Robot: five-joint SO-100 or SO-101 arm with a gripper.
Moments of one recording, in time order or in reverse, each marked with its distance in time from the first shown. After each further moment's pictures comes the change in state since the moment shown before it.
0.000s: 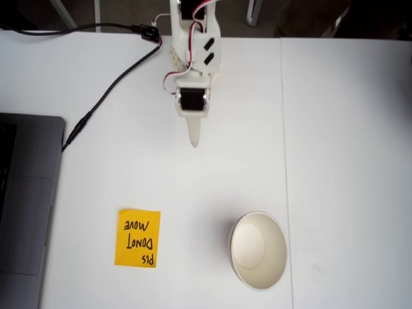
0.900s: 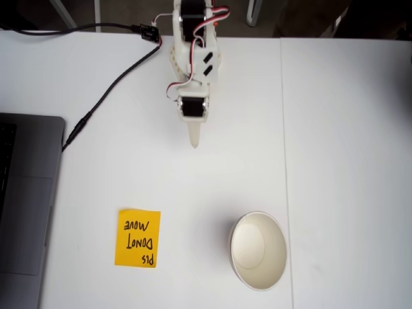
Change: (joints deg) arm -0.9 10.2 12.5 0.0 0.0
